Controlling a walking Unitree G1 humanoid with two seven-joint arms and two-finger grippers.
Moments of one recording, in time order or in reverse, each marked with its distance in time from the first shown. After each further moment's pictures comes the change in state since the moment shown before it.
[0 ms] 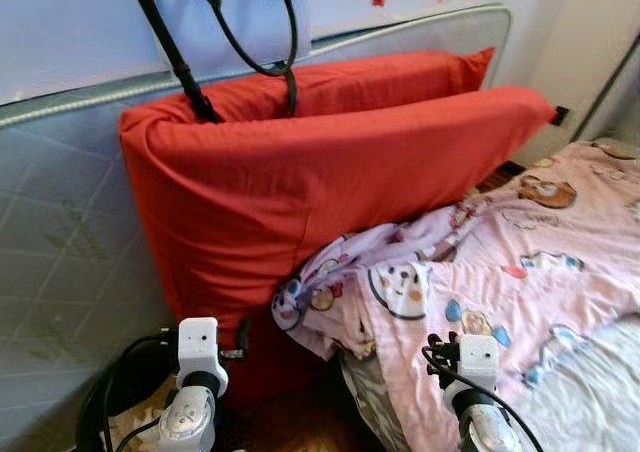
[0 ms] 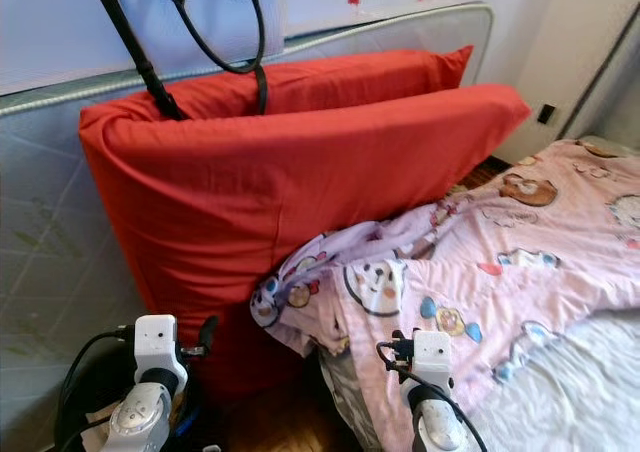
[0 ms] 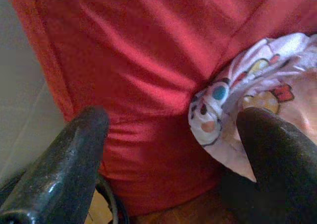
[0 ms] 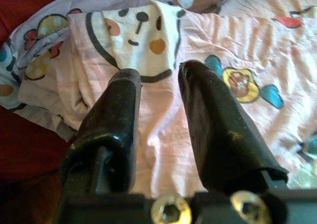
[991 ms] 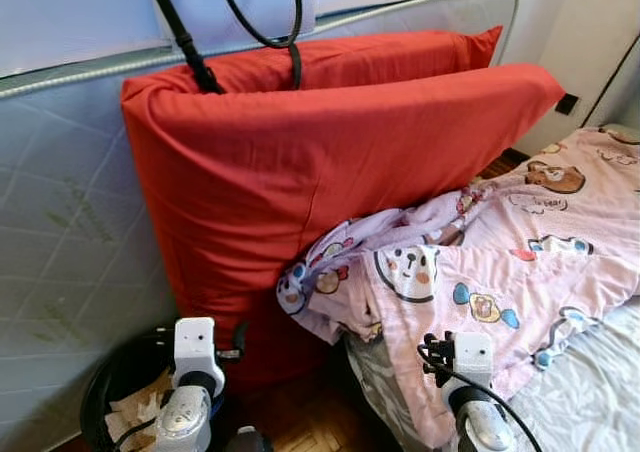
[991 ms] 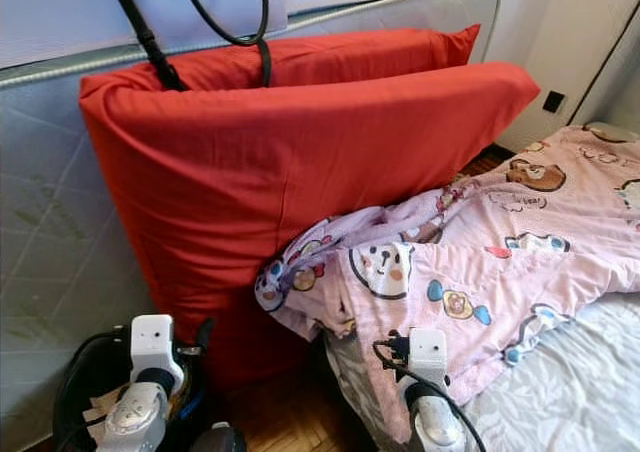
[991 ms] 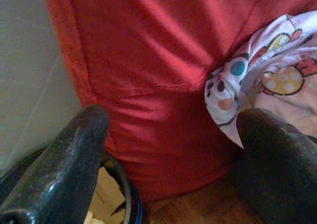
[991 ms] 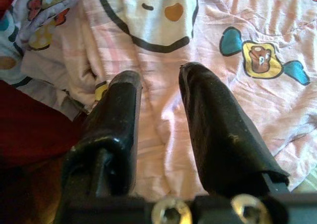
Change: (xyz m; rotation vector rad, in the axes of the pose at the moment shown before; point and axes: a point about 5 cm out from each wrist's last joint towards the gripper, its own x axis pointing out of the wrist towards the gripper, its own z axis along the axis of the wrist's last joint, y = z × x) left arm 0.001 0.006 0.001 0.013 0.010 0.010; right arm 0.003 0.003 0.000 -0.011 0.025 0.008
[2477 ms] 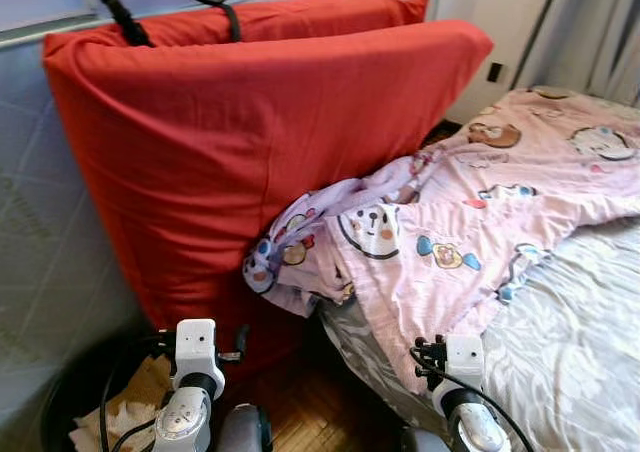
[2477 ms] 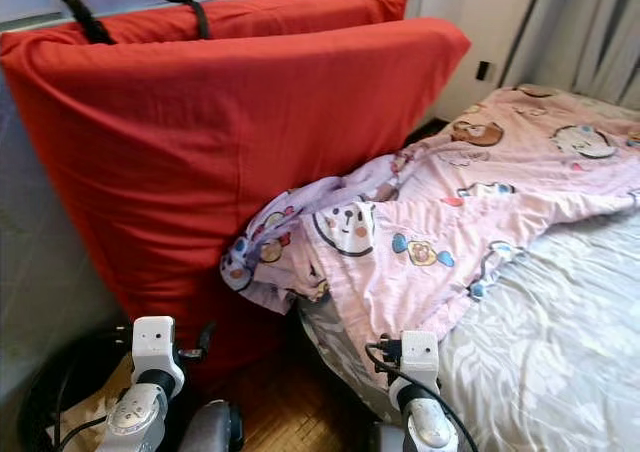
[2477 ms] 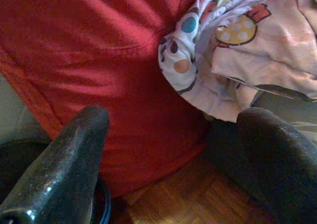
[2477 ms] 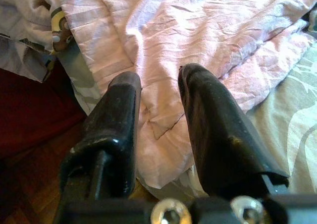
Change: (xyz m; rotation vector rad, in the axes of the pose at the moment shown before) left arm 0.000 -0.001 -0.003 -0.003 0.018 -0.024; right arm 0.000 0.010 -0.005 0.015 0.023 0.035
